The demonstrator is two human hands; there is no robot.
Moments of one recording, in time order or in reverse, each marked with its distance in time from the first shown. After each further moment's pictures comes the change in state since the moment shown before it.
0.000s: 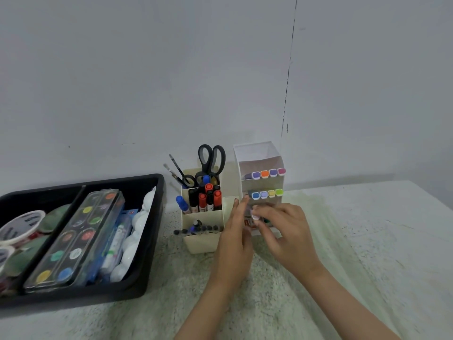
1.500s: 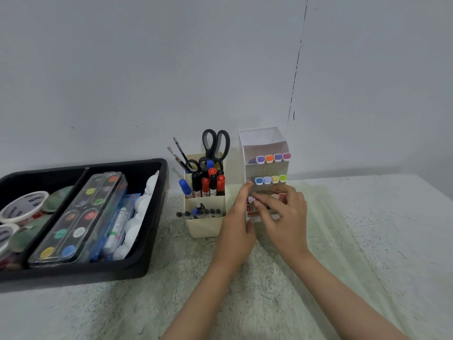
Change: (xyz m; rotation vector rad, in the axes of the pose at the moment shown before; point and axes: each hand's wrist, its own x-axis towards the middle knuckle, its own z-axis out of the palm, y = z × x) left_hand -0.001 0.007 -0.002 0.033 -0.020 -0.063; right_hand -0.008 -0.001 0.027 0.023 0.108 0.292
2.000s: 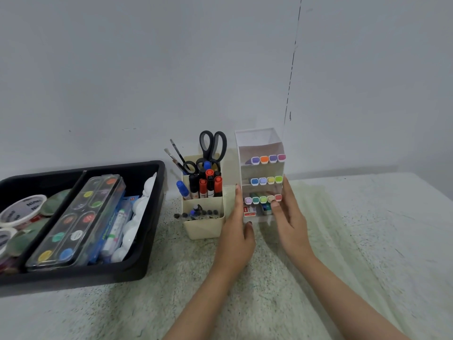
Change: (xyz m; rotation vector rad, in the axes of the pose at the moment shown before) left_hand -0.006 -0.013 0.012 -0.007 0.007 -0.054; right_hand -0.007 0.003 -0.016 0.512 -0.268 0.495
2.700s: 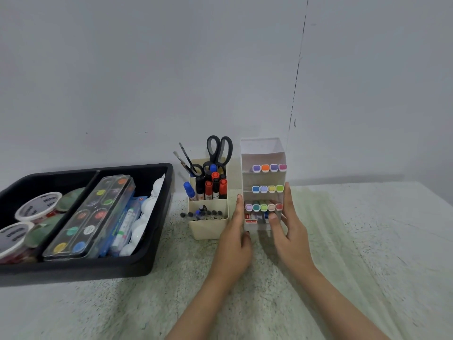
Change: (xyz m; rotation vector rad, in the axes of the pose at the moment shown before) left_hand -0.018 0.001 -0.012 -0.073 -0.016 0.032; right_hand -0.016 -0.002 0.000 -0.103 -0.022 -0.133
